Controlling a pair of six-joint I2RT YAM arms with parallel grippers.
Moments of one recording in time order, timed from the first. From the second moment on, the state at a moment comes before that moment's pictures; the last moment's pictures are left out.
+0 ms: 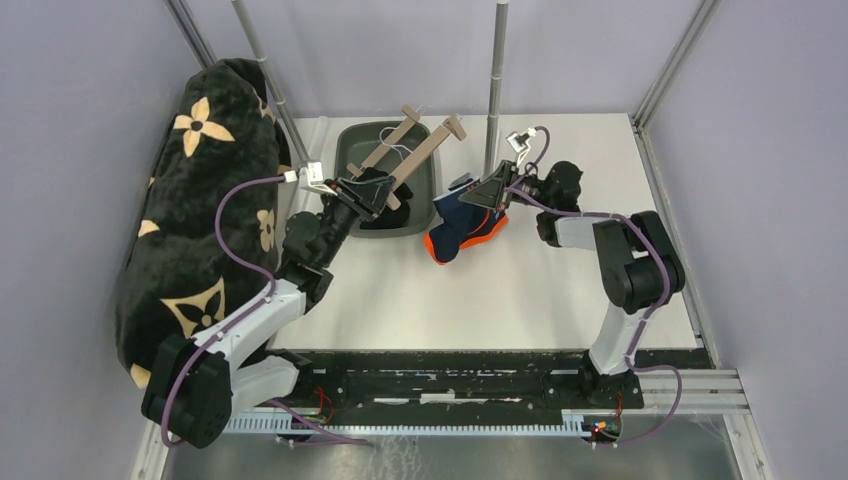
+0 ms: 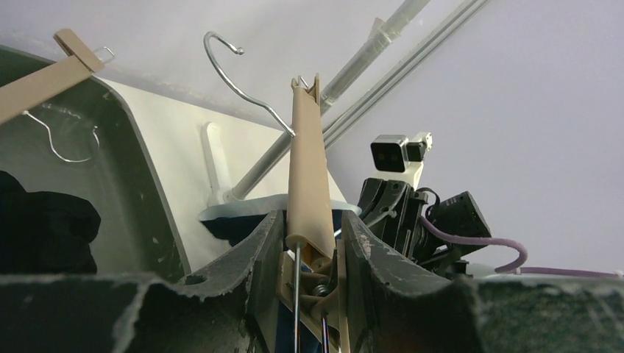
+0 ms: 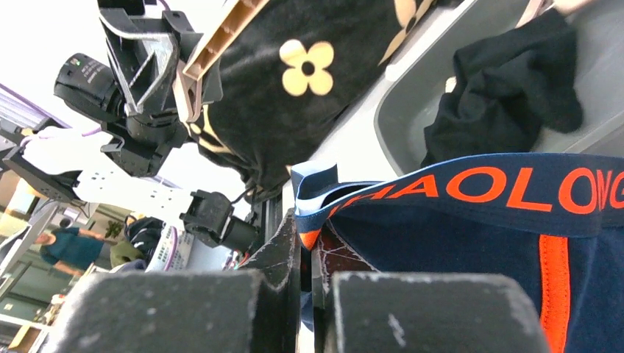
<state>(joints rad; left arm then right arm) -0.43 1.09 0.56 0.75 0.05 -0.76 0.22 1.86 0.91 1.20 -1.10 1.02</state>
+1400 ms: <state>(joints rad) -0.47 1.59 0.15 1.52 -0.16 -0.98 0.37 1.72 0.91 0.32 -0.85 0.39</state>
